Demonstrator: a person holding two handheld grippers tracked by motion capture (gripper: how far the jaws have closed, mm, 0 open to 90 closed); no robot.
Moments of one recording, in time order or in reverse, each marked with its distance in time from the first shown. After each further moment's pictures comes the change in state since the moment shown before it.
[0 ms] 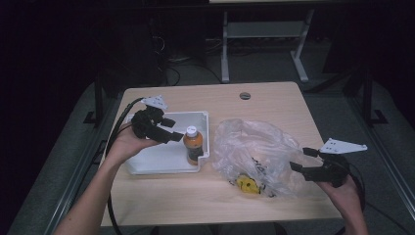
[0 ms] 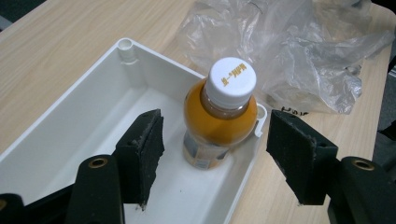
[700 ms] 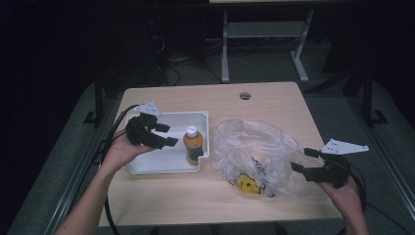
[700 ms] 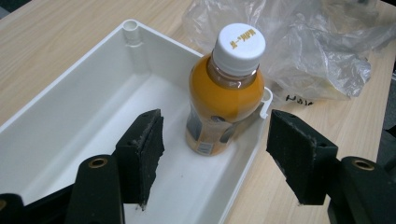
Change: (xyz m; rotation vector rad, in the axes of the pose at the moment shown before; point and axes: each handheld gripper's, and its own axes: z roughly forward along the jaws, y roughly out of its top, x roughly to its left) left arm 0.001 -0.023 -0.002 -0.014 0.014 -0.025; right arm -0.001 -0.003 -0.002 -0.004 -0.006 0.012
